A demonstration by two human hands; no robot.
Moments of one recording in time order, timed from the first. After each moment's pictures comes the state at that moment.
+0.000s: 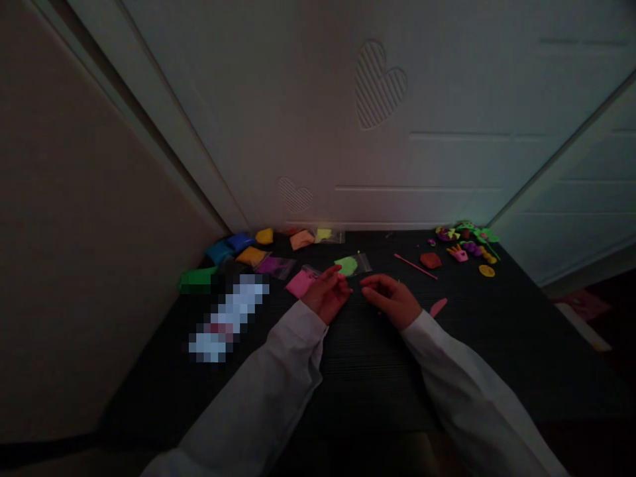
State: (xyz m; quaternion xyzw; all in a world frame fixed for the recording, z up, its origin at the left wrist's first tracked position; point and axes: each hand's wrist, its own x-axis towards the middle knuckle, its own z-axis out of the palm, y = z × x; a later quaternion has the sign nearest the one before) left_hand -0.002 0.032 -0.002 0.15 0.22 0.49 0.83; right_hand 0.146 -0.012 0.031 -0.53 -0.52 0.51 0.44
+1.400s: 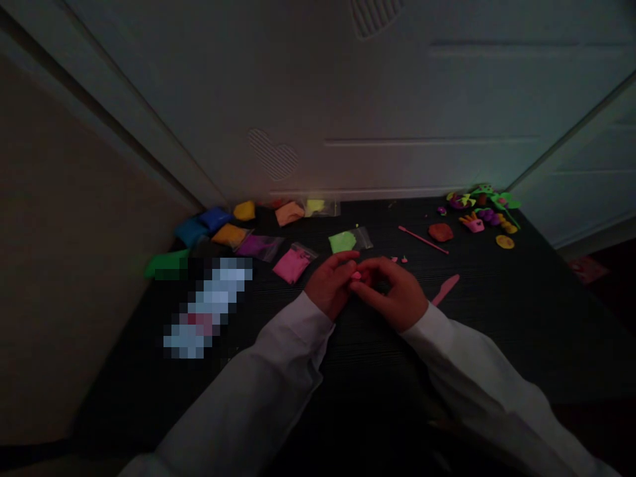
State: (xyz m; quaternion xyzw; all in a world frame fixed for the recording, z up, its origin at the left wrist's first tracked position) left_hand 0.017 0.014 0.000 0.27 0.29 0.45 0.80; right_hand 0.139 -0.023 0.024 -0.52 -0.68 0.31 0.43
